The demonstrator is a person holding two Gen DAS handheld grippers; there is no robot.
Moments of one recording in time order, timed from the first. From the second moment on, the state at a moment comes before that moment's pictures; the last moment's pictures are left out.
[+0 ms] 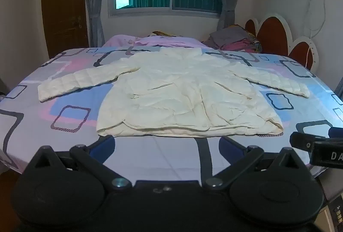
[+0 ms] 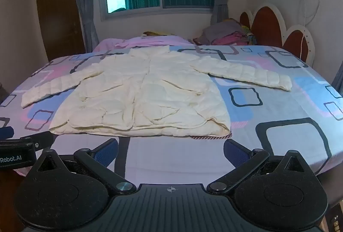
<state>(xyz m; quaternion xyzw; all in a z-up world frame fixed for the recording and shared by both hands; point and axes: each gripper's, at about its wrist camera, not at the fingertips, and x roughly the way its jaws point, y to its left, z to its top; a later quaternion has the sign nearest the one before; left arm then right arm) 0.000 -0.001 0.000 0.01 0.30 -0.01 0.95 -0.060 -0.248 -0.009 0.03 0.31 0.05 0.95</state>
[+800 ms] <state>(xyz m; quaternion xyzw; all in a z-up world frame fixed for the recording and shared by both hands) -0.001 0.002 -0.005 0.00 0.31 -0.01 0.95 -0.060 -0.247 -0.005 0.03 0.31 0.05 0.95</state>
